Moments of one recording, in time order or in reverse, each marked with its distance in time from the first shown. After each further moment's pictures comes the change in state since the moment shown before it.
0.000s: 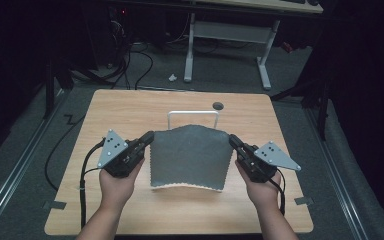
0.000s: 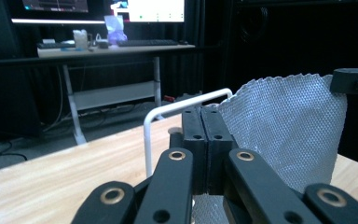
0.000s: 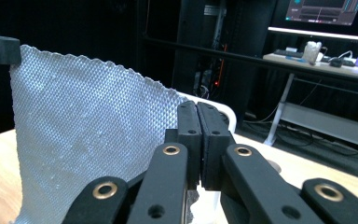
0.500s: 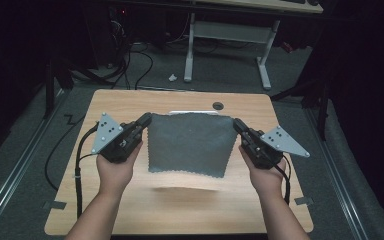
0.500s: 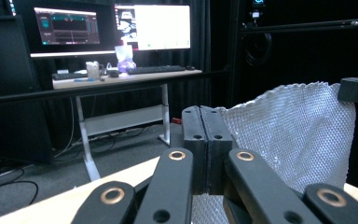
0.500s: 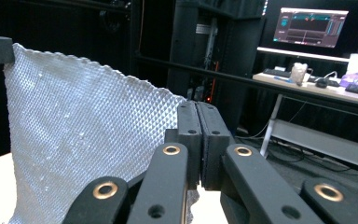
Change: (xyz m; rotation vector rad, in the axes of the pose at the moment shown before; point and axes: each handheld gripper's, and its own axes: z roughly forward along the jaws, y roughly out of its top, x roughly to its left) left arm 0.009 0.039 0.008 -0.090 0.028 0.038; right arm -0.013 0.037 0.007 -0.060 -0.028 -0.008
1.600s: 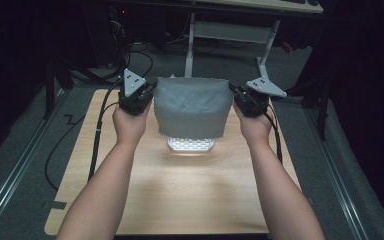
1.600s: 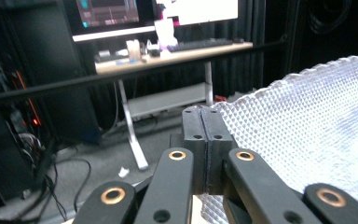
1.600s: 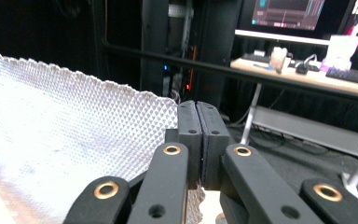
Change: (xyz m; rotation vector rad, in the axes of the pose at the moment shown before) left arm 0.060 0.004 0.117 0.145 0.165 0.049; right arm -0.065 0.019 0.120 0.114 -0.095 0.015
